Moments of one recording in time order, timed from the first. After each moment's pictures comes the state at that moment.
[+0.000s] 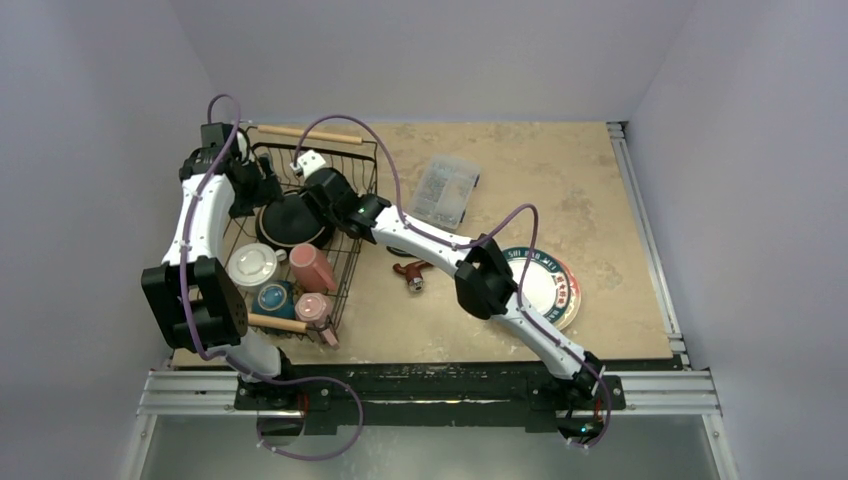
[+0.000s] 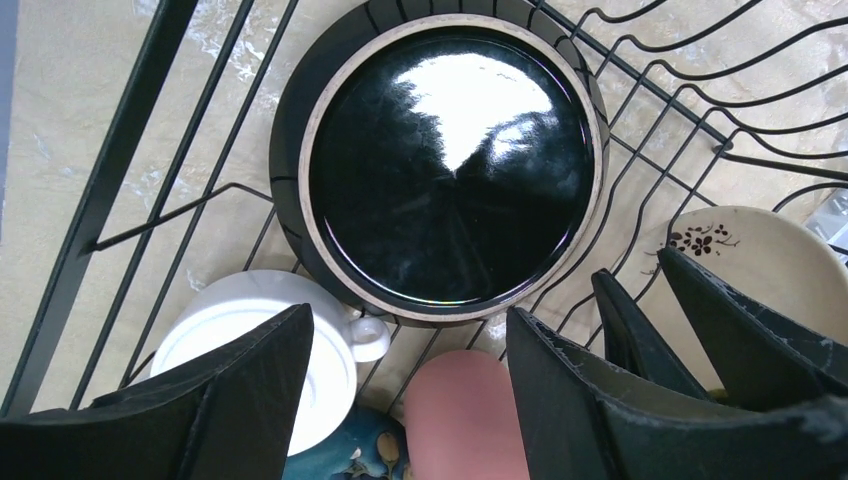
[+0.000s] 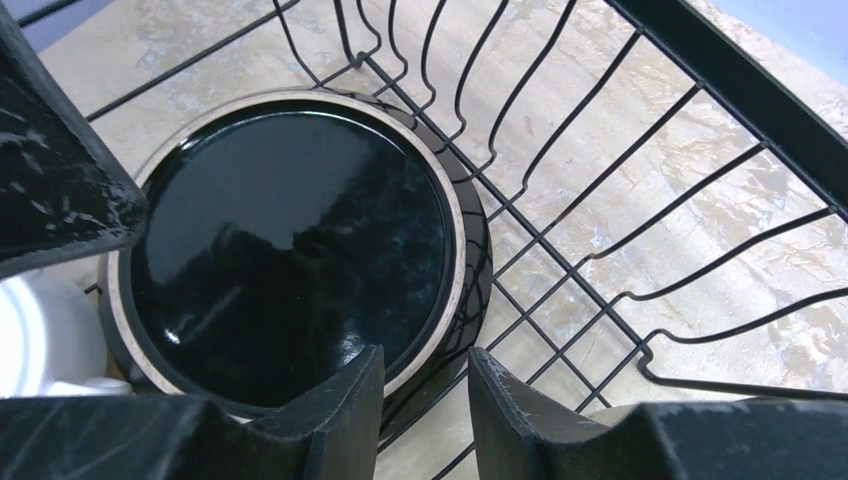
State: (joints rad) left arm 0.21 1.59 1.42 -0.83 0.05 -0.23; right arm 1.00 2.58 2.47 -0.42 0.32 0.11
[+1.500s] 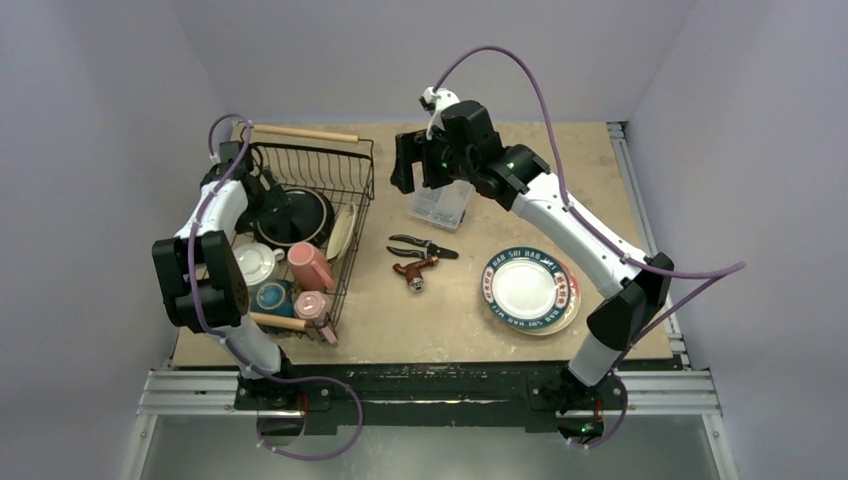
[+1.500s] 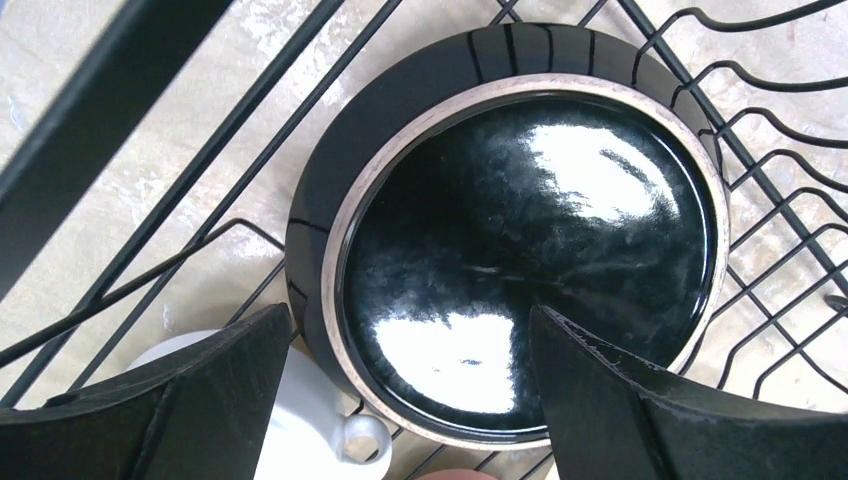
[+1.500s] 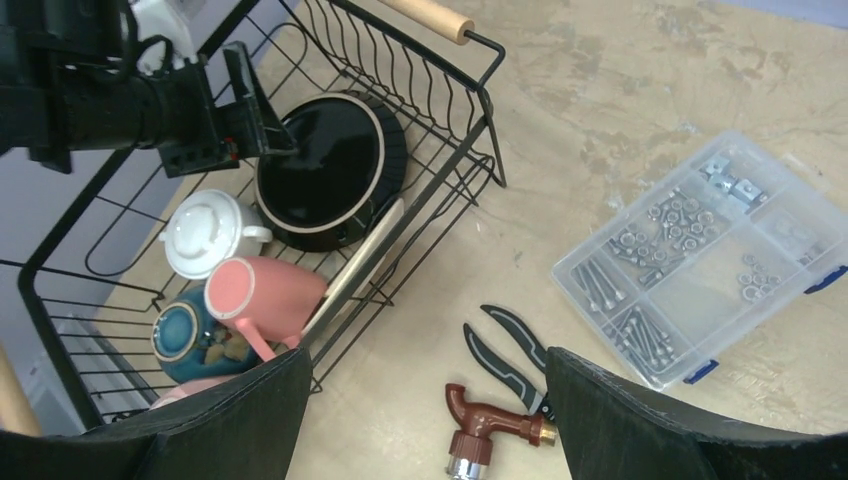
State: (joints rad) left arm 0.21 1.71 1.28 -0.62 -0.13 -0.42; right arm 0.72 1.70 1.81 -0.64 -0.04 0.34
